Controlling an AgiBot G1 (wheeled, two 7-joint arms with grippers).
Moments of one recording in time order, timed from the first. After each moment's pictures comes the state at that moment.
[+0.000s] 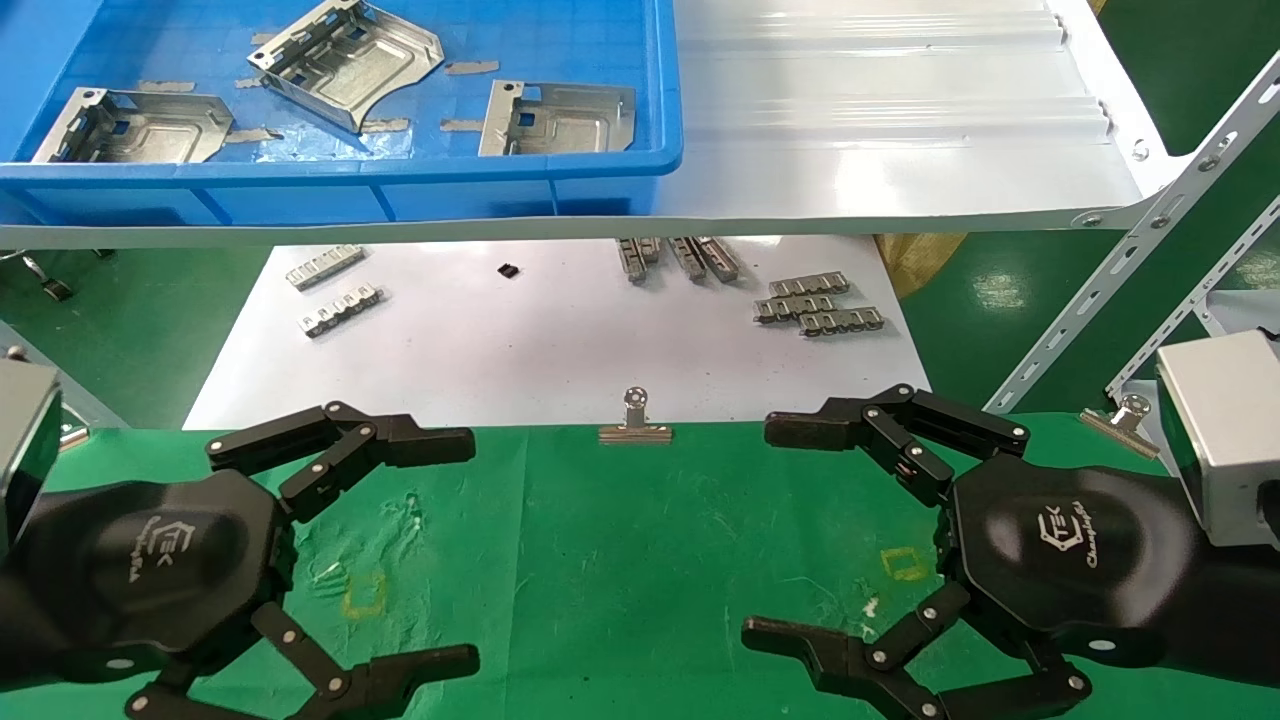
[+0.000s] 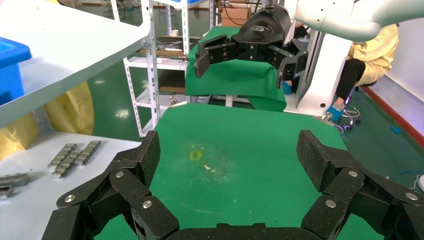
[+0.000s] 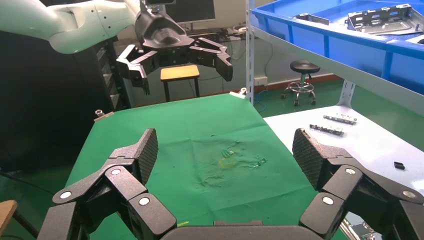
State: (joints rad) left arm -1.08 0.61 0.28 -1.28 0.73 1.49 -0.19; right arm 1.09 -0.57 -0.38 1.25 -0.65 -1.45 0.13
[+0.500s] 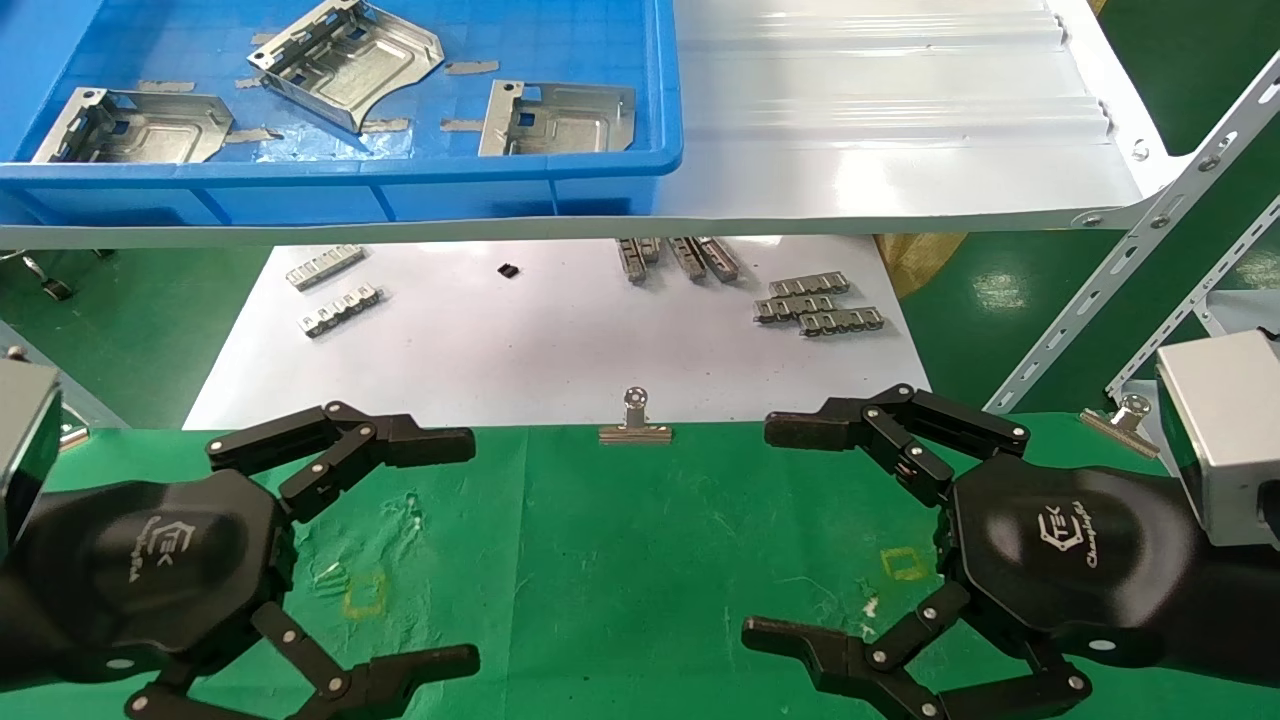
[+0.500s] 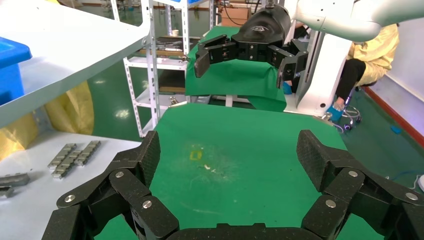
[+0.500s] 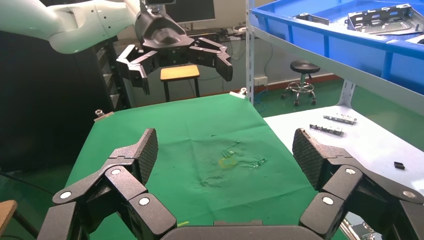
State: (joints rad) left arm -1.08 0.61 0.28 -1.28 0.73 1.49 -0.19; right arm 1.09 -0.57 -0.38 1.25 -0.65 -1.45 0.13
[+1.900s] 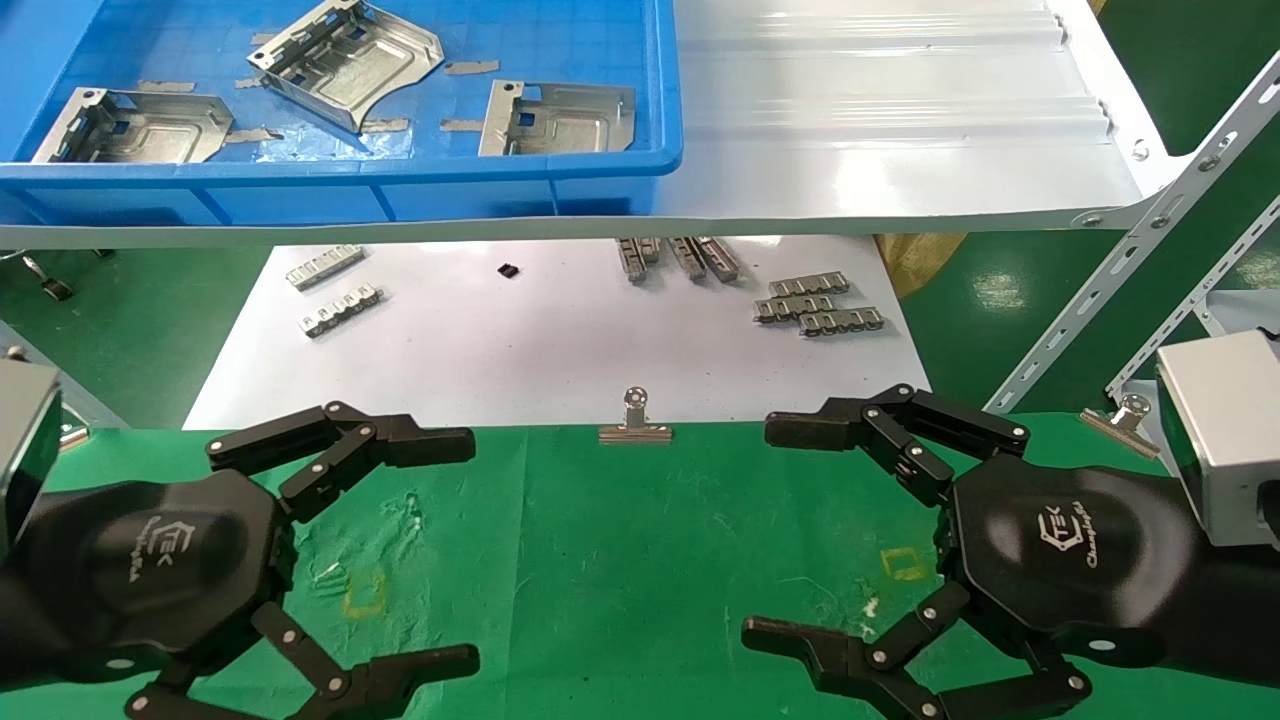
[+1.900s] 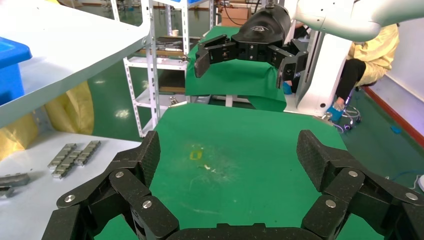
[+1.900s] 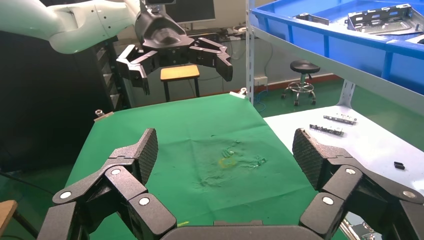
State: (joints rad) left arm -1.08 0.61 0.28 -1.28 0.73 1.49 -0.19; right arm 1.09 -0.57 -0.38 1.25 -0.65 -1.45 0.13
